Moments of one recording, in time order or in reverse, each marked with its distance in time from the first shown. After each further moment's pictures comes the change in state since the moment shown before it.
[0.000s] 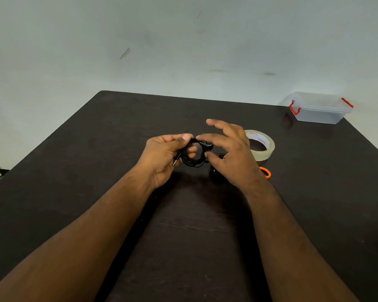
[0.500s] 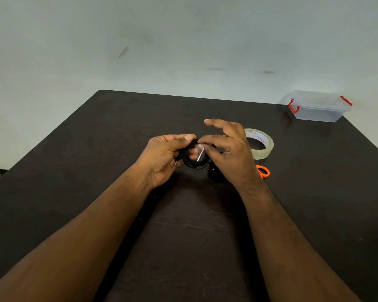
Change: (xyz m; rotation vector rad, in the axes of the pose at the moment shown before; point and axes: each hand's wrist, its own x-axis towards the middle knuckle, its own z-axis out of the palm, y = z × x) left_hand -0.001 0.000 0.001 0.000 -0.083 -0.036; right_hand 0.000 0.003 0.006 0.078 0.124 -0.063
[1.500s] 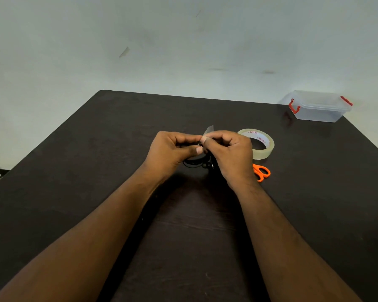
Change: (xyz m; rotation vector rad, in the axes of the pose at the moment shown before) left_hand 0.000 -0.004 -0.001 0.502 -0.093 0.410; right_hand 0.004 -0.027 0.004 0.506 0.133 0.569
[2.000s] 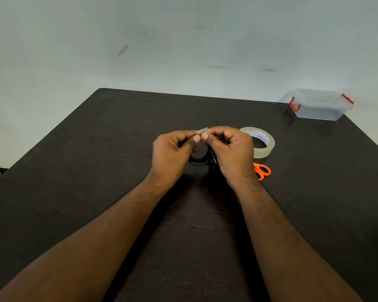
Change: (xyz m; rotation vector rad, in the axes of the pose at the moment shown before) left_hand -0.005 -0.008 0.016 0.184 0.260 0.132; right_hand 0.001 0.000 0.001 0.033 0.003 0.002
